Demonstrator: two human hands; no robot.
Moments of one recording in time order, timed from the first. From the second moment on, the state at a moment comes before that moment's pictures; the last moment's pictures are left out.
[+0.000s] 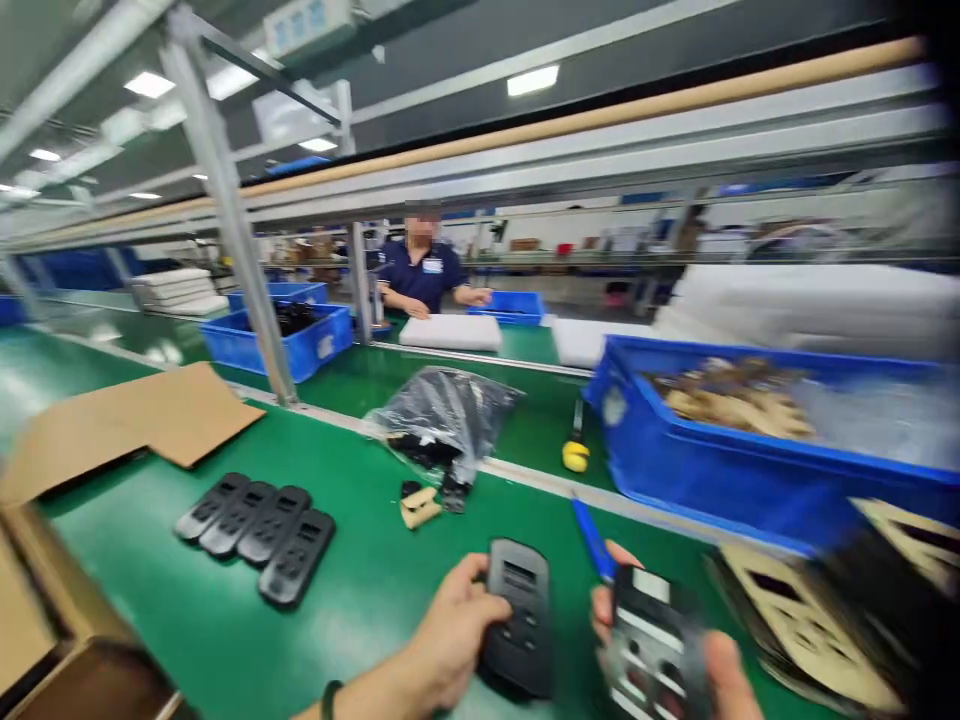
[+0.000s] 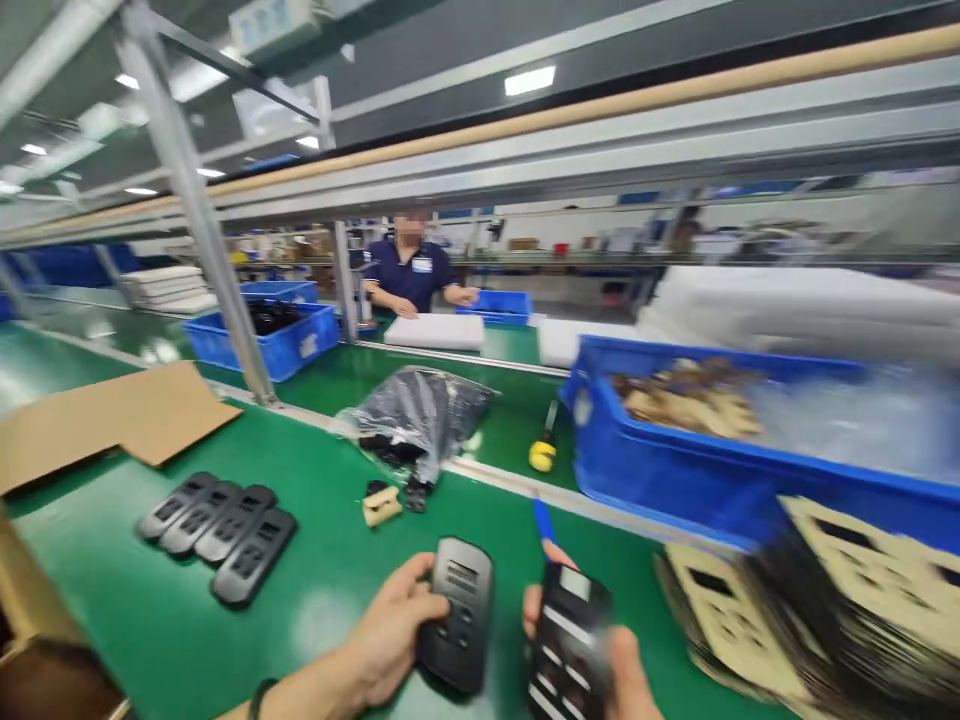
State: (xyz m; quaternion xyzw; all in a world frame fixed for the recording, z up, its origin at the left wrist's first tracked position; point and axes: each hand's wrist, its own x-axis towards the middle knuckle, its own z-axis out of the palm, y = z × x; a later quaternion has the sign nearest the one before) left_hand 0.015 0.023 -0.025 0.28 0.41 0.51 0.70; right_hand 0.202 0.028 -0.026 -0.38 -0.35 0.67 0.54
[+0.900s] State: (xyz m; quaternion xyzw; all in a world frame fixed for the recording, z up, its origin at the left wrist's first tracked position) left_hand 0.015 0.011 -0.012 0.31 0.40 0.42 0.75; right_hand 0.184 0.023 -0.019 -0.42 -0.40 0.61 0.55
